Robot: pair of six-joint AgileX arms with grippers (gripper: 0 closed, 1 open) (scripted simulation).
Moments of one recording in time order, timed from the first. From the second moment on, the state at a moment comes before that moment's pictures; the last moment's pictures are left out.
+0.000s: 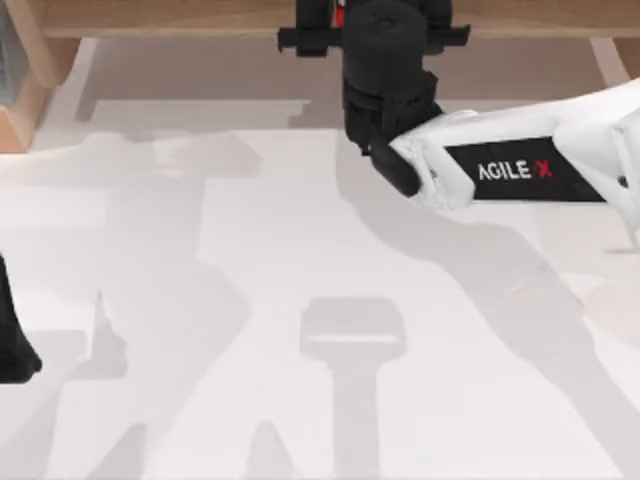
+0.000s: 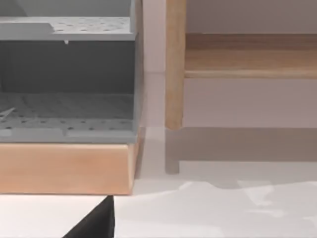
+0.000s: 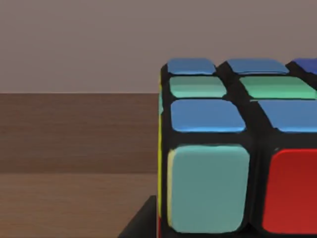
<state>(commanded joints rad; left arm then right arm) 0.00 0.00 0.00 0.00 0.00 0.00 0.59 2.36 1.60 0.75 0.63 0.01</state>
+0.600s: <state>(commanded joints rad) 0.00 0.00 0.00 0.00 0.00 0.00 0.59 2.36 1.60 0.75 0.63 0.01</state>
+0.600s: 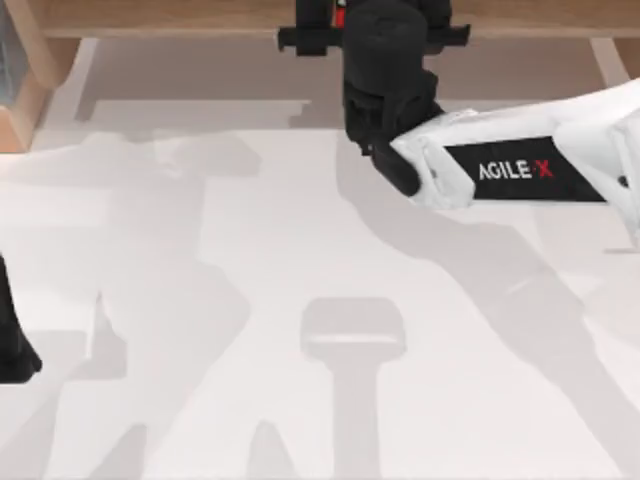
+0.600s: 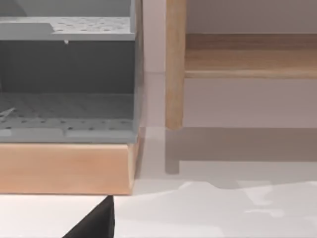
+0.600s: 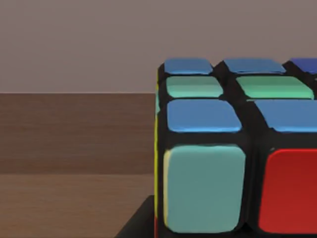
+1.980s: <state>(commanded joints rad) 0.00 0.00 0.00 0.00 0.00 0.00 0.55 2.28 1.66 0.54 0.56 0.08</state>
